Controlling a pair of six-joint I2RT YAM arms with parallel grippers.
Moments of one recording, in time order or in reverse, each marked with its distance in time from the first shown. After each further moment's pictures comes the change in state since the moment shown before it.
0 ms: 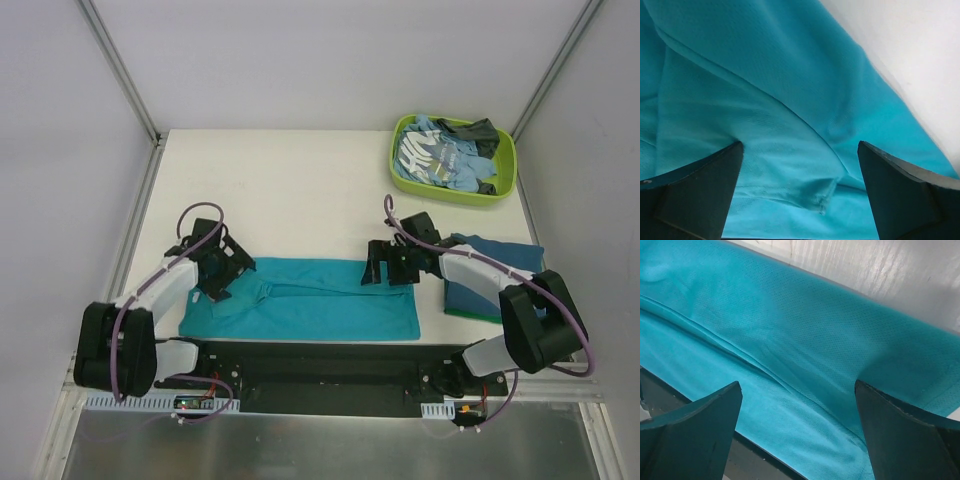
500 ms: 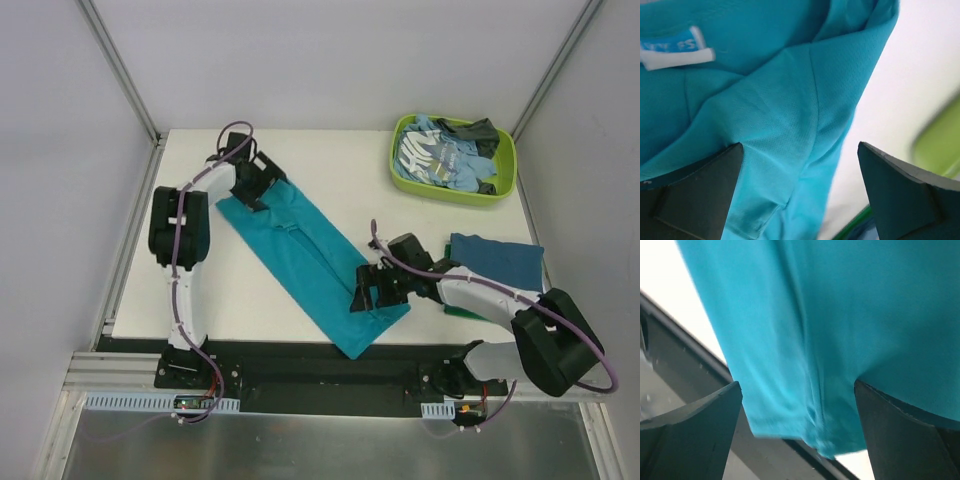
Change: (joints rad) left arm 0.000 0.922 0.934 0.034 0.132 -0.036; right arm 0.128 -0.105 -0.134 0.052 -0.057 0.044
